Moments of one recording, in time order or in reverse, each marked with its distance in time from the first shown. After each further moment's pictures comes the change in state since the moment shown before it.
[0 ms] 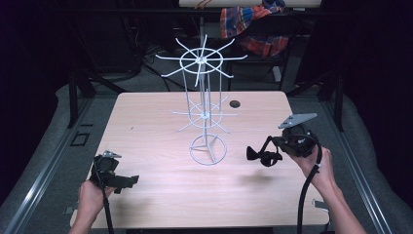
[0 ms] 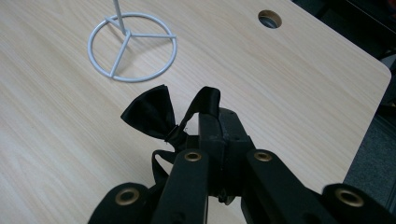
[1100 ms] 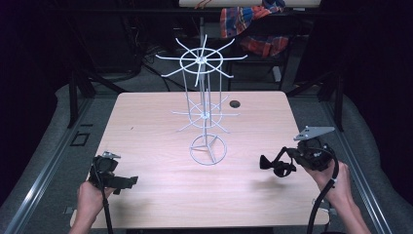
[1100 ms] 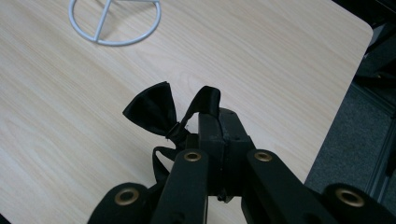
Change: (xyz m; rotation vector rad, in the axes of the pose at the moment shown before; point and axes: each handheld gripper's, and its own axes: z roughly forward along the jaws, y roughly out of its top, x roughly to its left) left arm 0.000 -0.001 -0.003 0.014 0.014 -0.010; right arm -0.003 -0.040 -0.021 0.043 -0.047 0.048
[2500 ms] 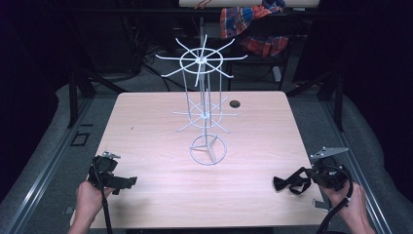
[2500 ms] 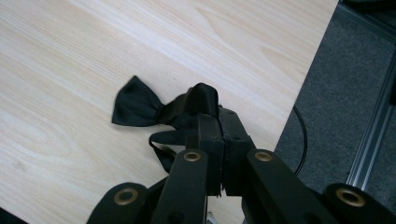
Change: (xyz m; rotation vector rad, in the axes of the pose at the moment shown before) left arm 0.002 0.000 0.000 0.029 0.007 -0.003; right arm -0.022 -0.079 0.016 0.143 -0.047 0.139
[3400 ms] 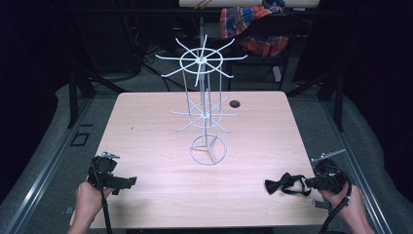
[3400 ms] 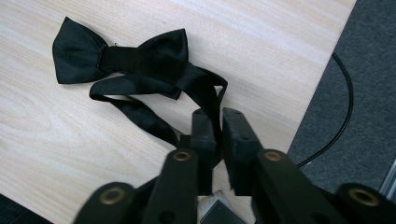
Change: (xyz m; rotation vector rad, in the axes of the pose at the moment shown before) left arm 0.000 -0.001 -0.001 -0.007 -0.002 -0.009; right arm -0.024 -0.021 0.038 0.175 0.124 0.126
